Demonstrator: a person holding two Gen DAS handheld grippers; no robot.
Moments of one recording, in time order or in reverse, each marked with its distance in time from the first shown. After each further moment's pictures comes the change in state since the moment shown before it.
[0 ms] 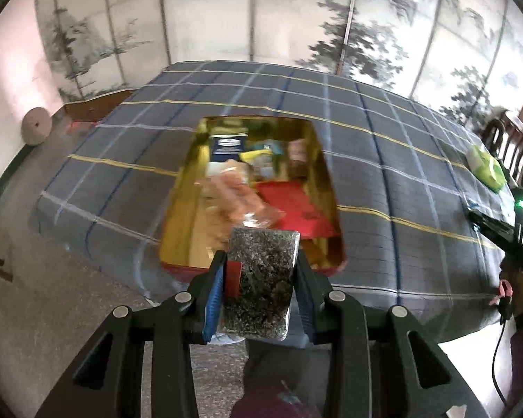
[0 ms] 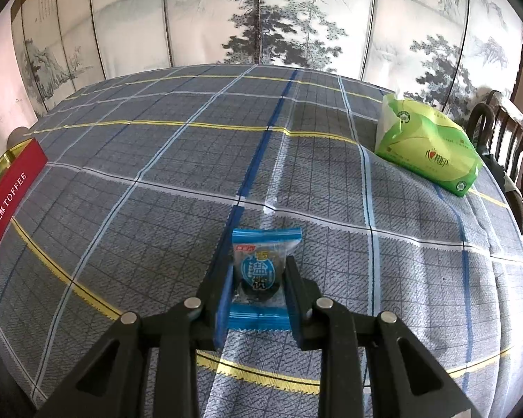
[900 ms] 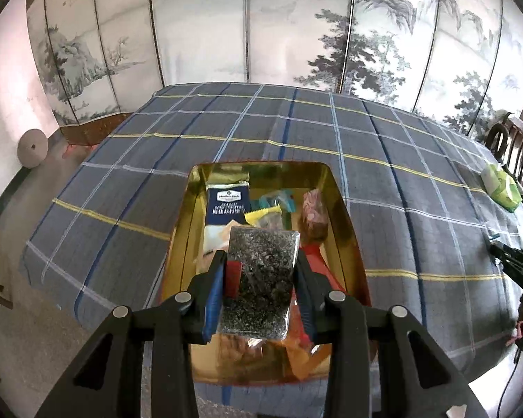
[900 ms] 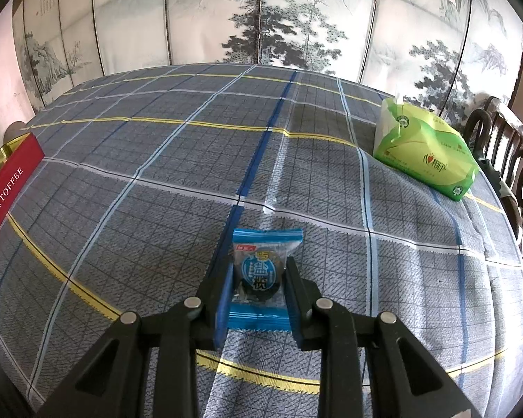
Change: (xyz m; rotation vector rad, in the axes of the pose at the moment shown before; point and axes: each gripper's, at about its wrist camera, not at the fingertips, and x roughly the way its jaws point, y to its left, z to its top) left arm 0.059 0.001 0.064 0.056 -0.072 0.006; right arm -0.002 0.000 0.000 -0.014 -0.001 -0.019
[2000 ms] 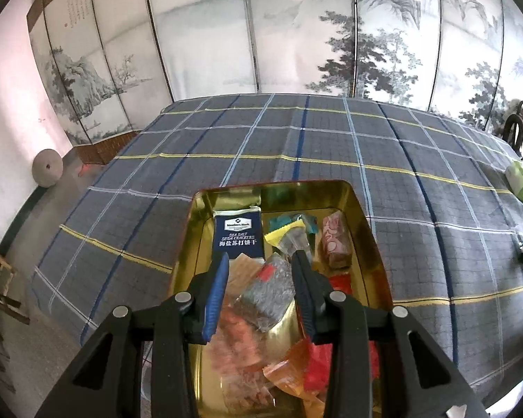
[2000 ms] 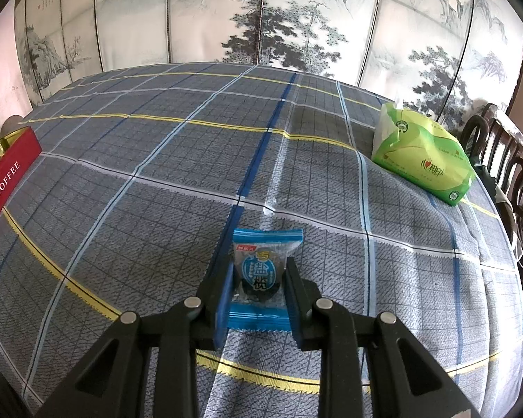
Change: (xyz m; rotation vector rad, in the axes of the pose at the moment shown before) left arm 0.030 -0.009 0.017 0.048 -0.050 0.090; right arm -0.001 0.004 0.000 -0.019 -0.003 -0.026
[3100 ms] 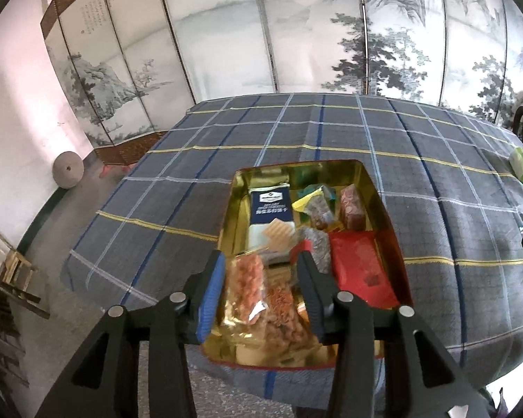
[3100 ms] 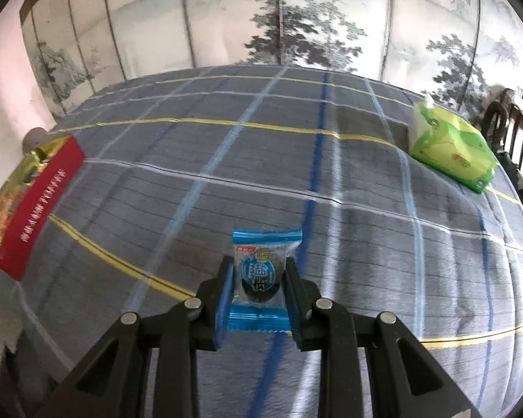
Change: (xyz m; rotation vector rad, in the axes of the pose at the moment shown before) left arm -0.053 0.014 -0.037 0.006 -0.007 0.096; right arm -0.029 0.038 0.001 0.038 0.010 0.142
